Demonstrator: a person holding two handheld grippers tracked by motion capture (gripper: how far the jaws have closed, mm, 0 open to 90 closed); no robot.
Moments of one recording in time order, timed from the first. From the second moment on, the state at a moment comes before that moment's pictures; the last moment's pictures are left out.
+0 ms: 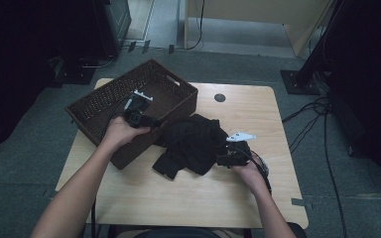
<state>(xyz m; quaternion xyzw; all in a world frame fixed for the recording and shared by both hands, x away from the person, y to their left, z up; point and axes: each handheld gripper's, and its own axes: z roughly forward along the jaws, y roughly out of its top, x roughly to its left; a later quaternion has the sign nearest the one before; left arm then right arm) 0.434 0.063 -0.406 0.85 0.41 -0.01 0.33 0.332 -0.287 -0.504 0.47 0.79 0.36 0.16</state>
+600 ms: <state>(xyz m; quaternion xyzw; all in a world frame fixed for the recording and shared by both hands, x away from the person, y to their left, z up) 0.433 0.059 -0.404 0.86 0.41 0.02 0.31 0.332 -0.286 -0.504 0.47 0.79 0.36 0.16</state>
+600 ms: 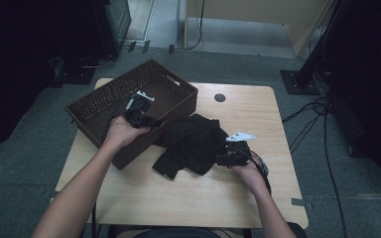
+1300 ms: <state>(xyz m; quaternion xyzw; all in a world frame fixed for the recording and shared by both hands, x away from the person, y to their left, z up) 0.450 0.099 -0.405 0.82 0.47 0.05 0.32 0.333 -0.288 -0.505 0.47 0.79 0.36 0.16</state>
